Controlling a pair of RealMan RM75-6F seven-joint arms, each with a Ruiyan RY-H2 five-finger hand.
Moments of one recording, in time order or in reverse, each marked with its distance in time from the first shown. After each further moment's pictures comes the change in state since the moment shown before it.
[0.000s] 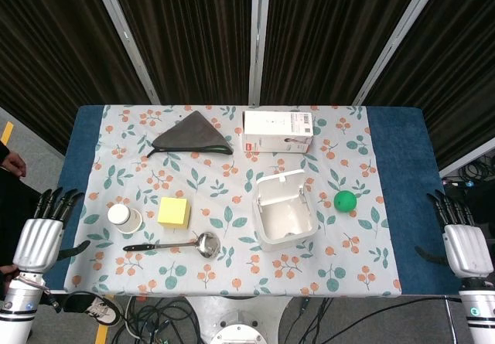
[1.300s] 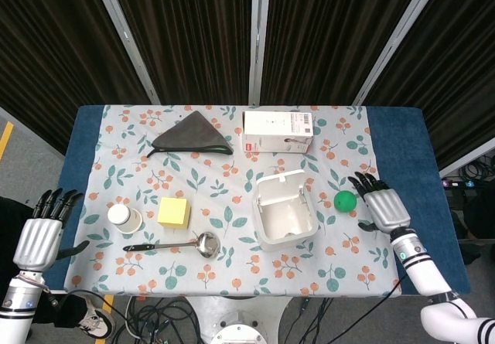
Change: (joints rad) left arm -0.006 -0.025 0.002 0.064 -0.009 -0.018 -0.052; right arm 0.348 -0.142 0.072 0.036 0.162 -0.472 -0.300
